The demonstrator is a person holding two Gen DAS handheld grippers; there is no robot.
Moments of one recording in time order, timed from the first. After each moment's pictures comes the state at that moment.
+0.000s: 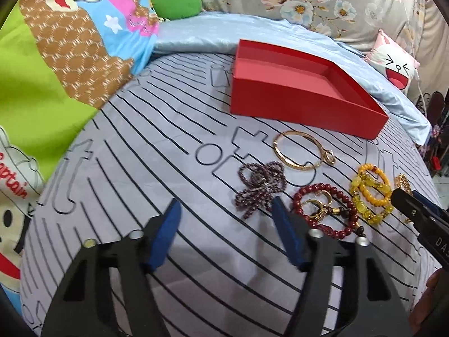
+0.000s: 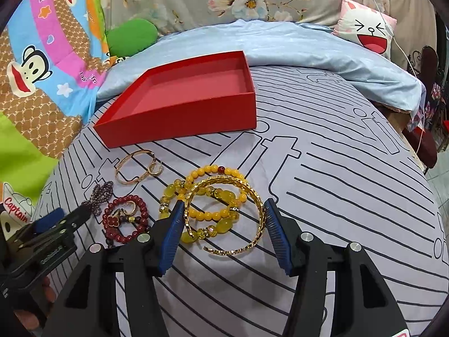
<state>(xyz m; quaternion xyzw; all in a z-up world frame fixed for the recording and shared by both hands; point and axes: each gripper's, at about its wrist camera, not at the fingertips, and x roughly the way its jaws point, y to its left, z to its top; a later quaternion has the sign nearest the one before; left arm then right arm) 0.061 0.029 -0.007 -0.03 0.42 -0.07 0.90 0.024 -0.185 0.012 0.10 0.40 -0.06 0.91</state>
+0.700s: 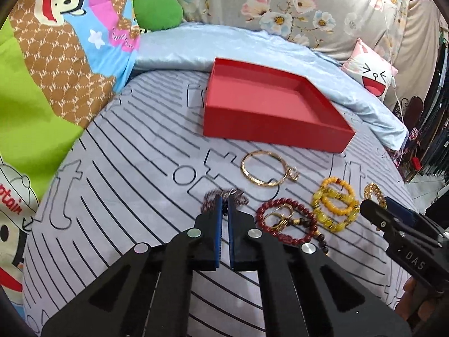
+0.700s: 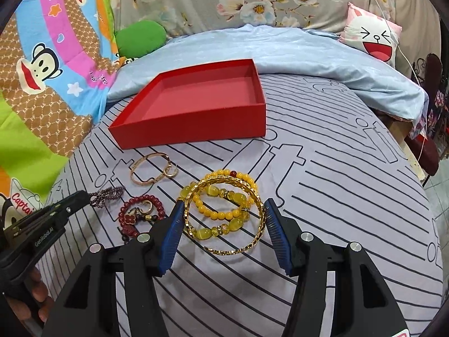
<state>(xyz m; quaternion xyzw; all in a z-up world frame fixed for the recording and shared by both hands) 0.053 0.023 0.029 -0.04 0.39 -0.12 0.91 0.015 -0.178 0.031 0.09 0.39 -0.04 0.91</state>
